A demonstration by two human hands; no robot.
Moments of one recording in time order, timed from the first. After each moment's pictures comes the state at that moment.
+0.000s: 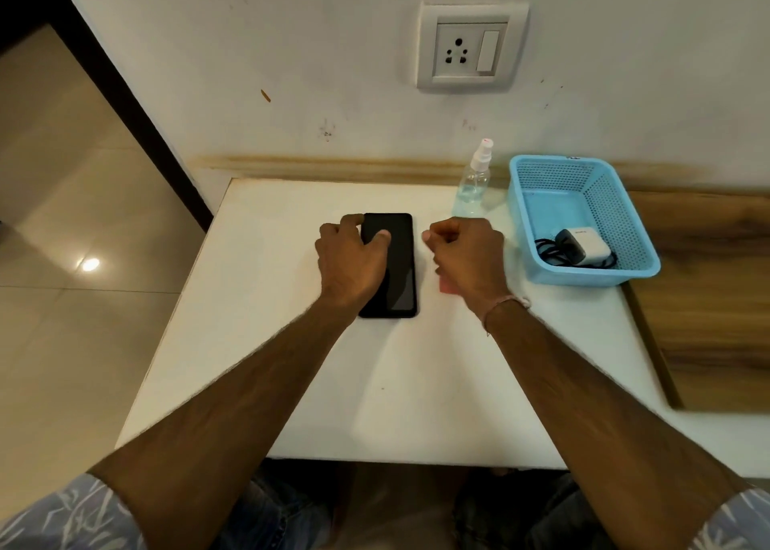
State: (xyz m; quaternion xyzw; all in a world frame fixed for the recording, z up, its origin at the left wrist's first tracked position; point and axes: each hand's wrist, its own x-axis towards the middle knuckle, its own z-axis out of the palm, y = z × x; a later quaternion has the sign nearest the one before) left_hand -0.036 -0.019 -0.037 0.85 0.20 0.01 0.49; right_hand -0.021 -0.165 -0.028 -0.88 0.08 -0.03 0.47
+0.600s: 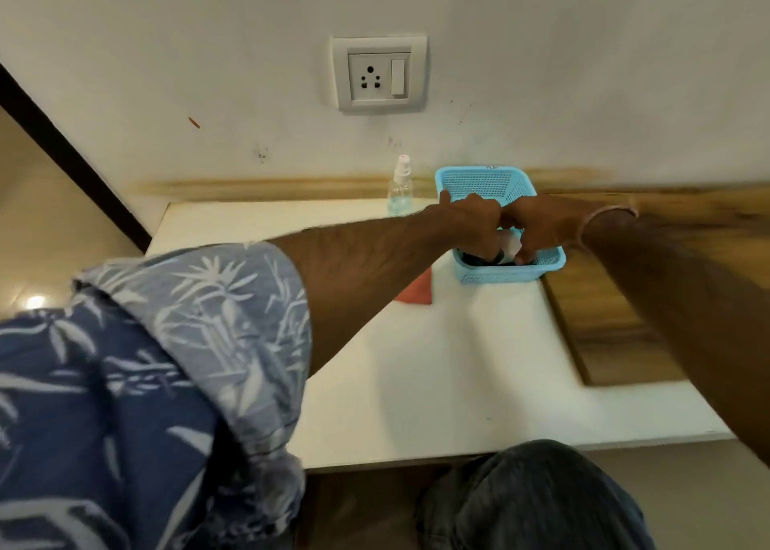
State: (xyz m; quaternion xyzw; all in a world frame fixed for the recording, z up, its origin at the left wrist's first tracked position) left_hand 0.033 -0.211 0.027 0.95 -0.27 -0.15 0.09; right_hand 0.037 -0.354 0.040 -0.96 -0.09 0.25 -0.03
